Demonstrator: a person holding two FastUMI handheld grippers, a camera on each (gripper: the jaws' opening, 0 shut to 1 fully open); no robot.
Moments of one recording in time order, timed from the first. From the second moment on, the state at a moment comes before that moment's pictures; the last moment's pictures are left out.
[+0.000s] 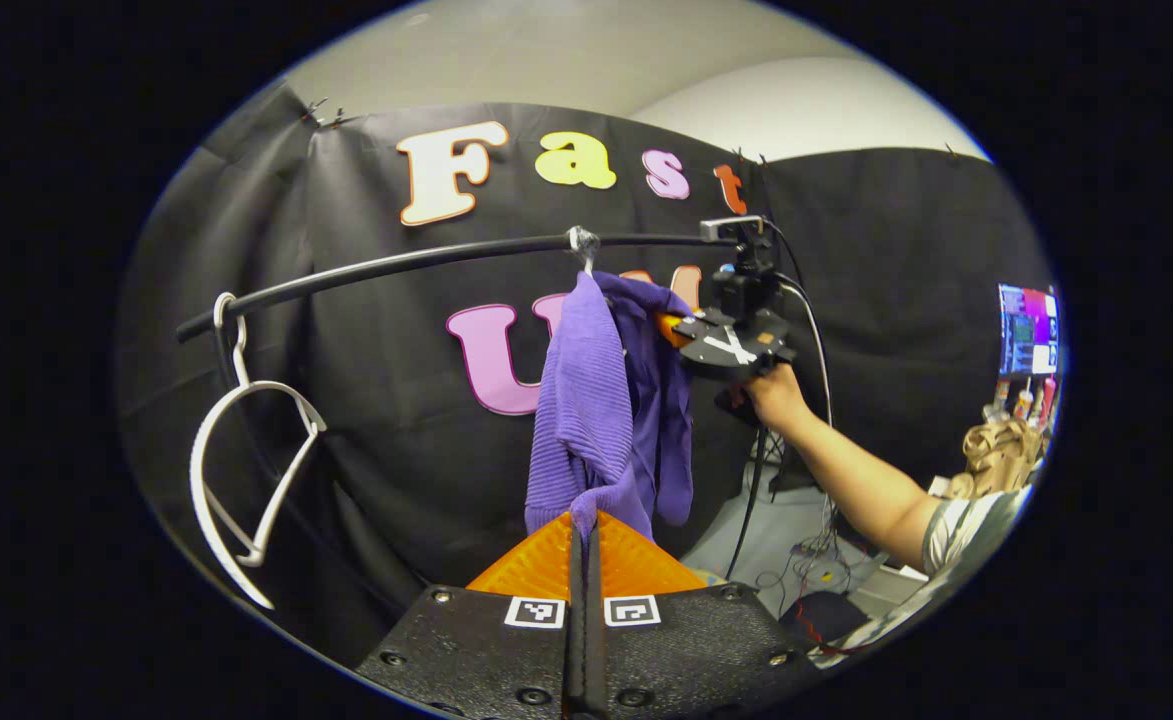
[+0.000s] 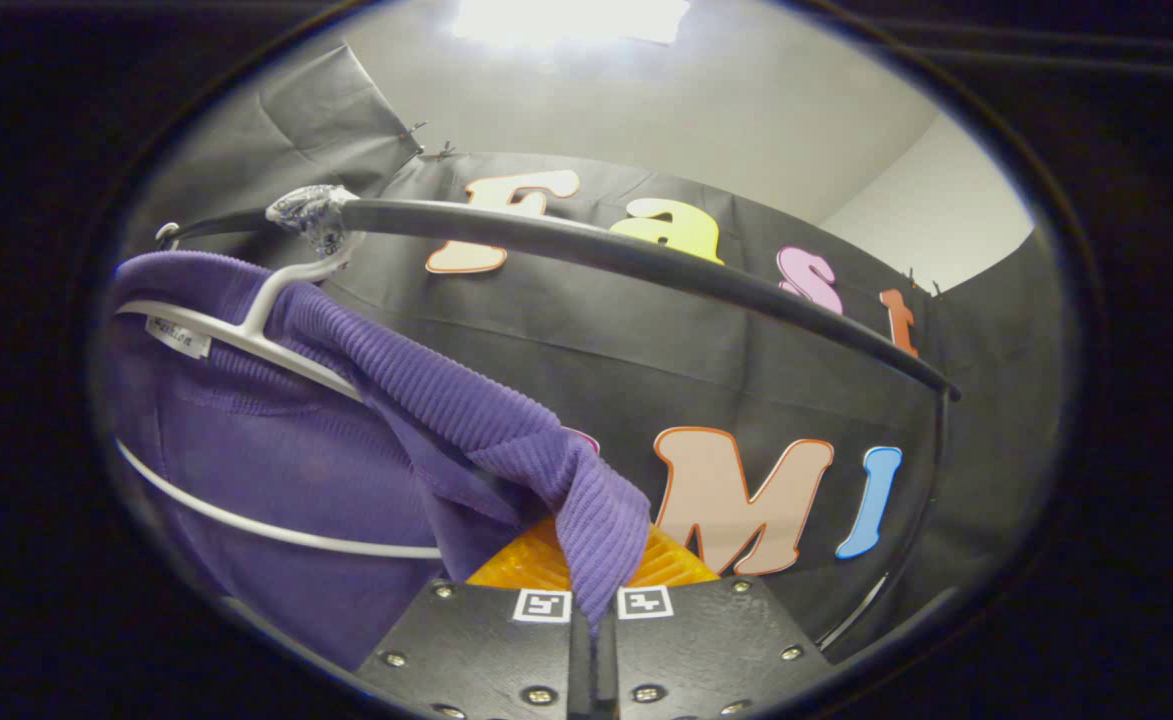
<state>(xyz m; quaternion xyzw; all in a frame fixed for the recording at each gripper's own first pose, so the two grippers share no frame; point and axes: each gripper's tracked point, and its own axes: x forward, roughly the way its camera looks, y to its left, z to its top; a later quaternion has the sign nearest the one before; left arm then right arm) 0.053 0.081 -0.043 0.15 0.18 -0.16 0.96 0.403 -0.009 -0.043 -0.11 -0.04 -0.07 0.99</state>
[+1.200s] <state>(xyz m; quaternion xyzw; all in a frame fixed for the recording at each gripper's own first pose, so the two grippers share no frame) 0.098 0.169 0.129 0.25 -0.10 0.17 0.95 0.449 -0.025 -0.018 -0.18 -0.09 -0.07 0.98</state>
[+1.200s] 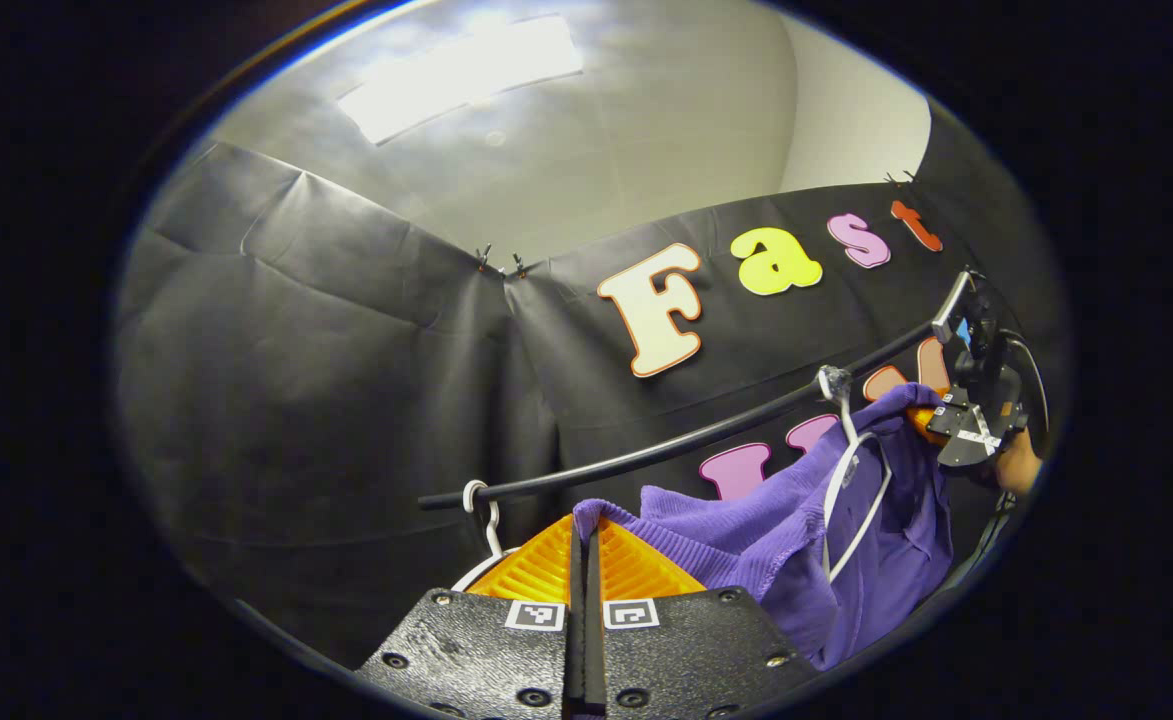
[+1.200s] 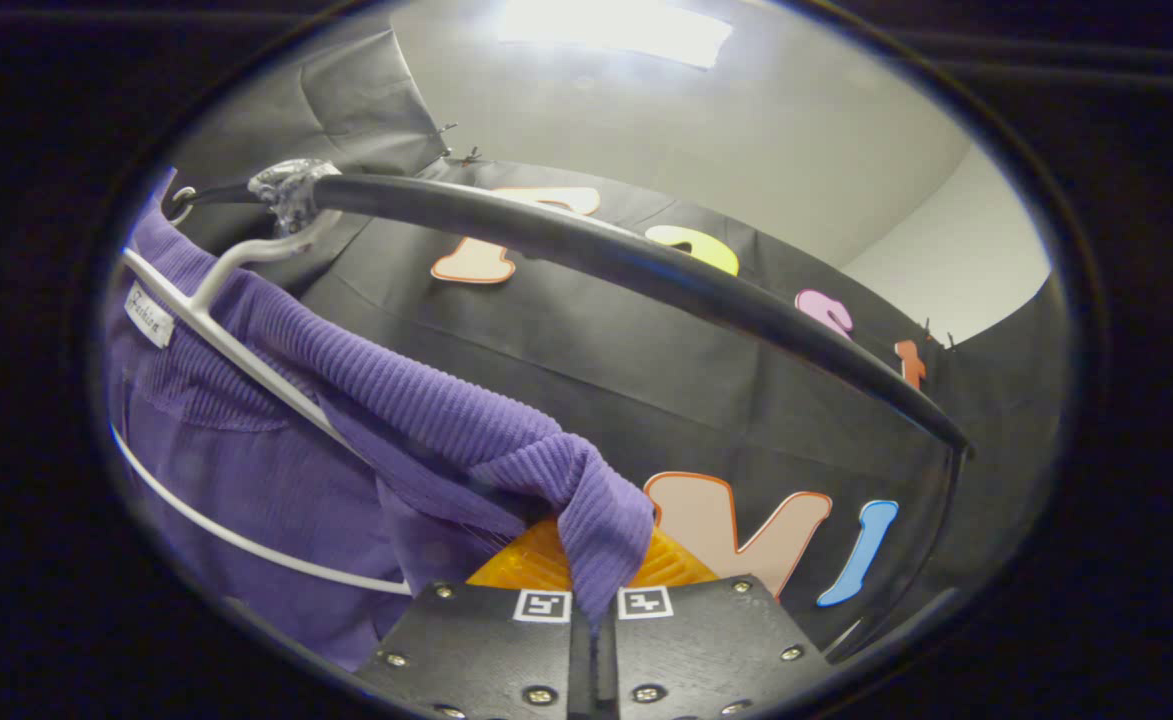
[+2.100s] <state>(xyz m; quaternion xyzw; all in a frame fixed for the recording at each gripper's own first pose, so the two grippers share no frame) 0.152 0.189 0.088 0.22 -0.07 0.18 0.96 0.513 -0.023 -0.104 -0.17 -0.07 -0.02 0.98</state>
